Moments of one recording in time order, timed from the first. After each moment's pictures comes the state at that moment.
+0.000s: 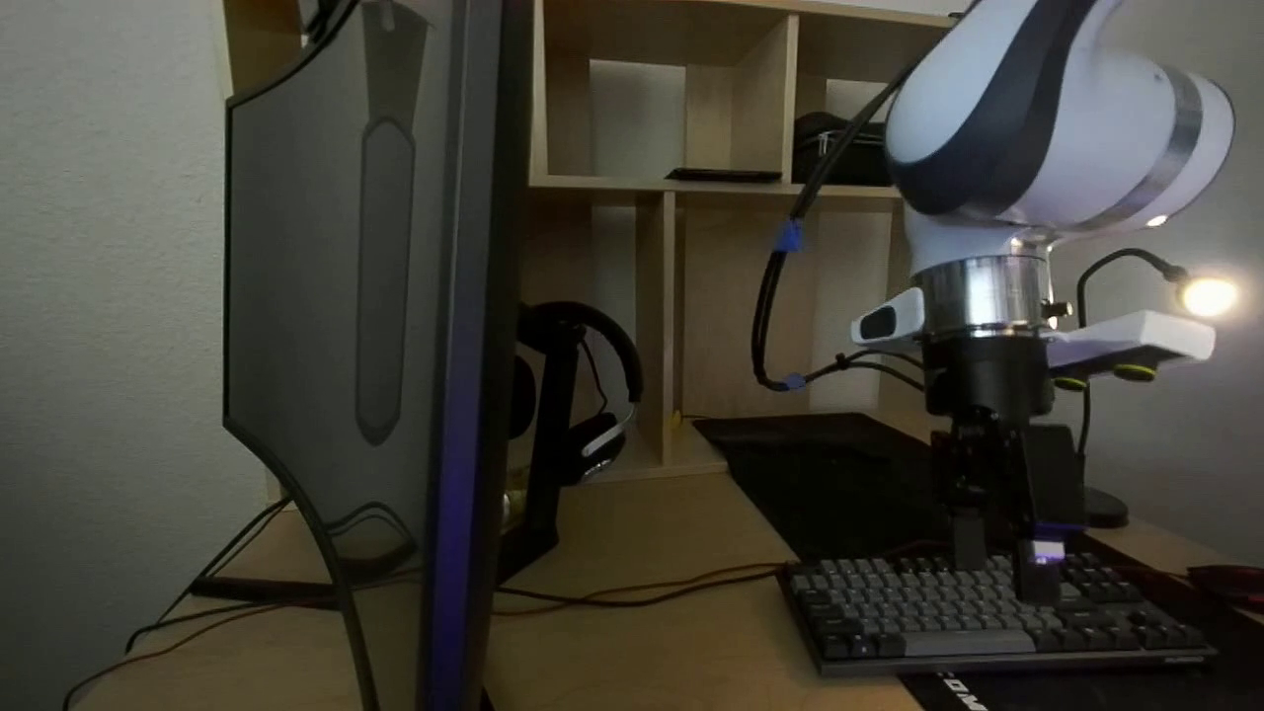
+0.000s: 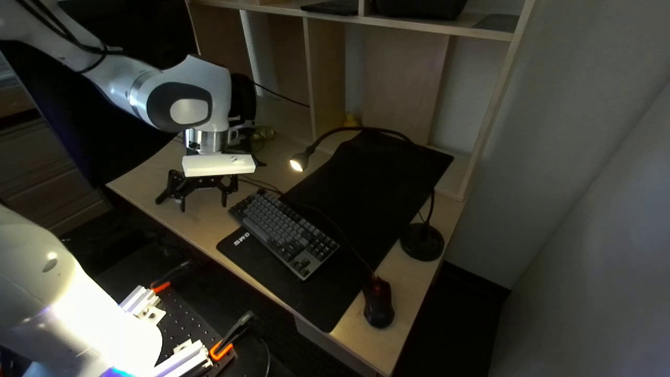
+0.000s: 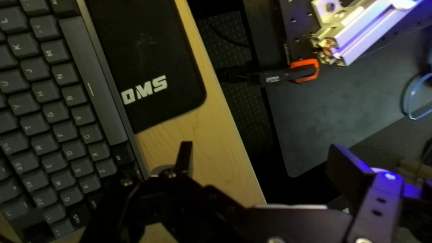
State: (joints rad) arm 0.19 -0.22 0.05 -2.74 0.20 2.23 -1.16
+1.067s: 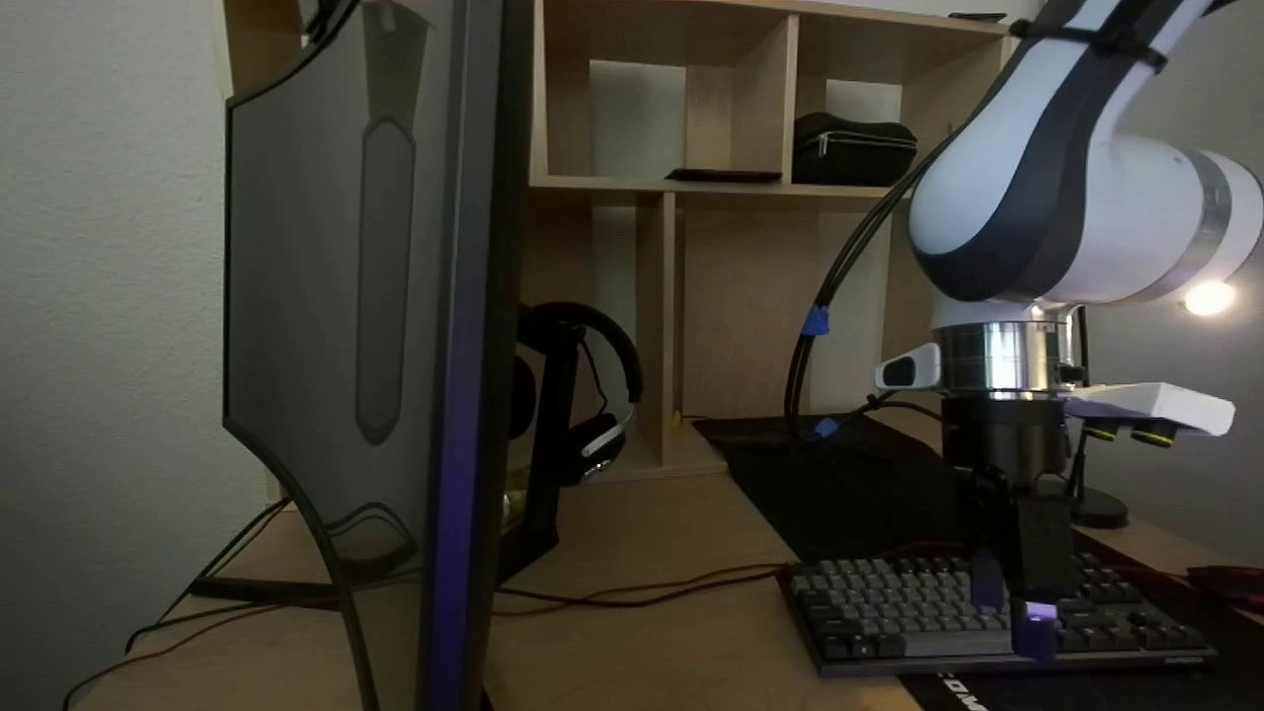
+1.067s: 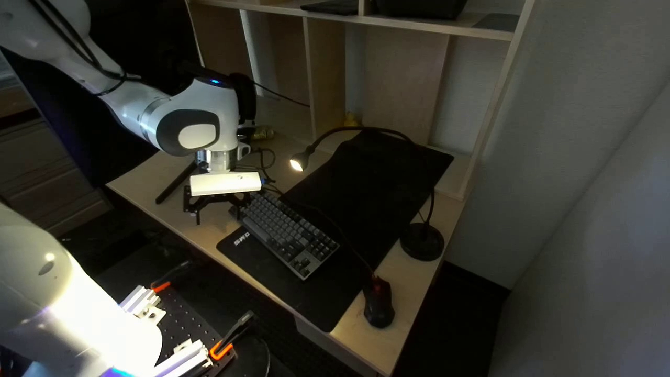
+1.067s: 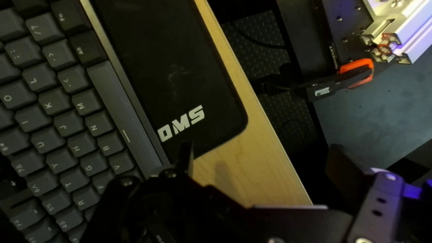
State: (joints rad) arm 0.16 -0.13 0.04 -2.79 0.18 2.43 -1.06
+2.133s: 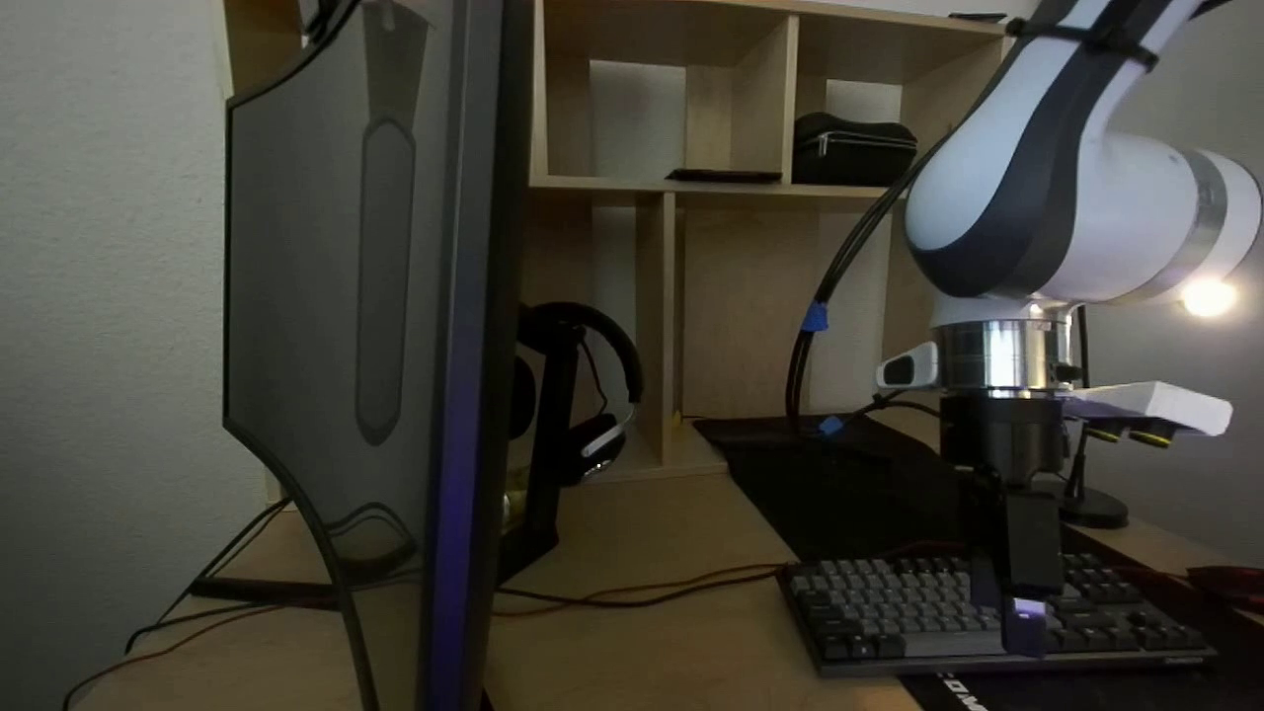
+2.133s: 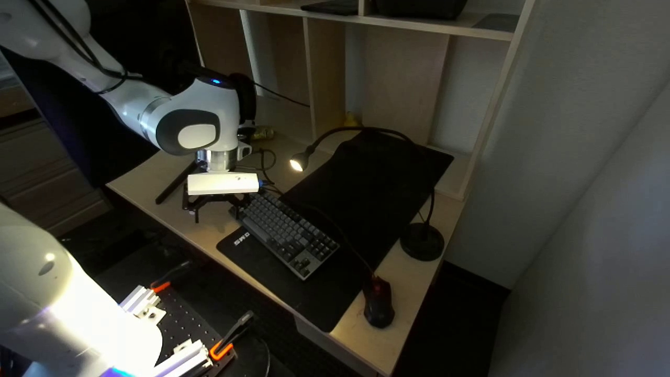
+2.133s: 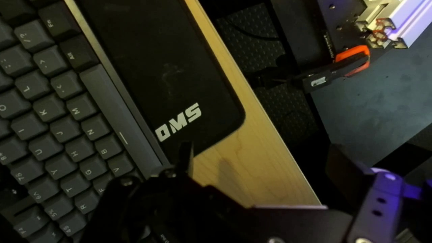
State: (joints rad) arm 0.16 -0.13 0.04 -2.78 0.21 2.43 -1.02
